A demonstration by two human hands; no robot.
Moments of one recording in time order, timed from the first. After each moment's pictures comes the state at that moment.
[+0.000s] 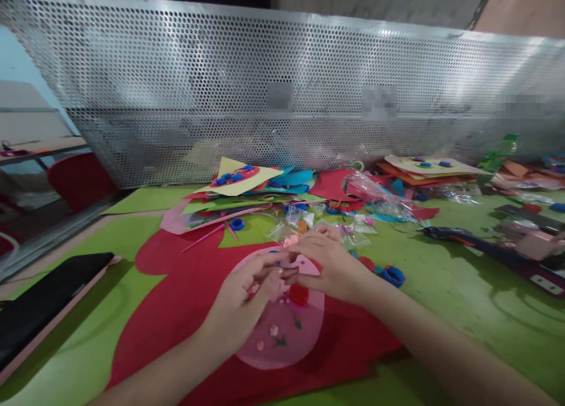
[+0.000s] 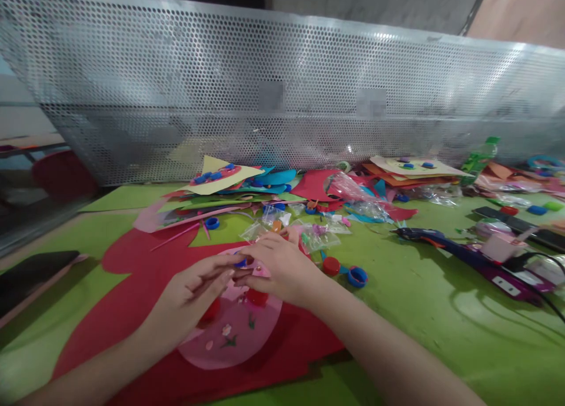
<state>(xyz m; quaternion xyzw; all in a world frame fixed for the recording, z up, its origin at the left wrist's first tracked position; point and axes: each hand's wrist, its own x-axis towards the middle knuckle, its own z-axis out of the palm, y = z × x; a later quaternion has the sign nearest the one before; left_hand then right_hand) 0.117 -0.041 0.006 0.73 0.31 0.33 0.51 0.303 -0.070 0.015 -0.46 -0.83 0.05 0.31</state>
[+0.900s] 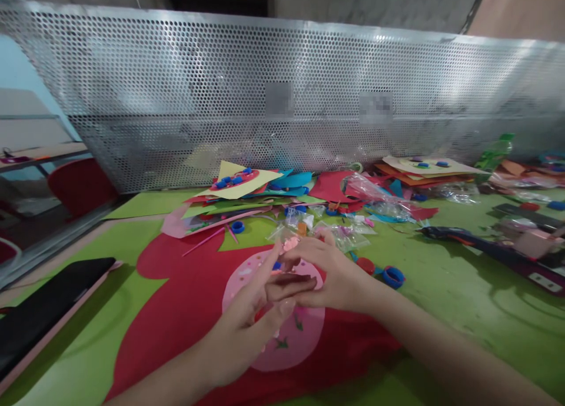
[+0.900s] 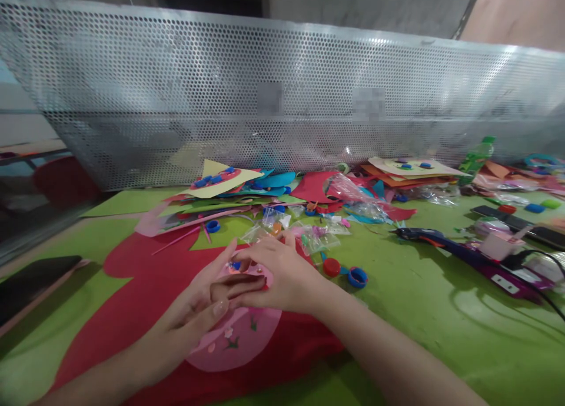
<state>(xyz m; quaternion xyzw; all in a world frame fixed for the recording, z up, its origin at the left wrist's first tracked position) 0.110 -0.059 0.011 0.68 0.22 0.24 0.66 0.297 -0.084 0.027 -0.46 -0.82 0.12 0.32</state>
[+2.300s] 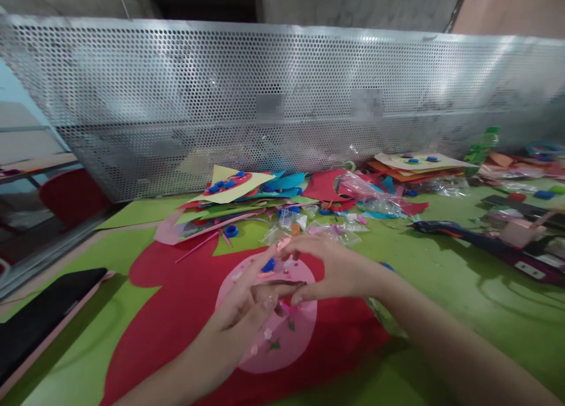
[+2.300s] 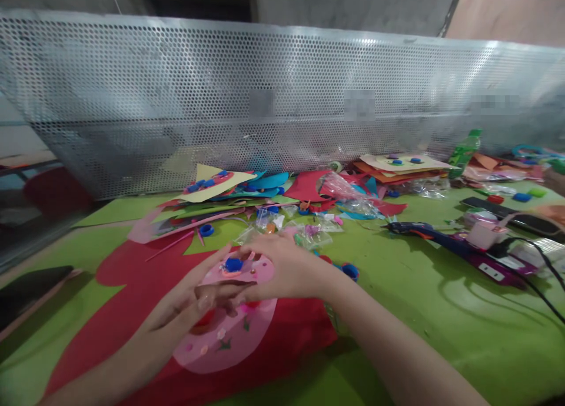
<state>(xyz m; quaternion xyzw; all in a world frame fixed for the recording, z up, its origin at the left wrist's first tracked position) 0.109 -0.062 0.021 0.70 0.30 0.25 0.59 0.316 -0.086 0.043 -0.48 -0.81 0.18 0.28</state>
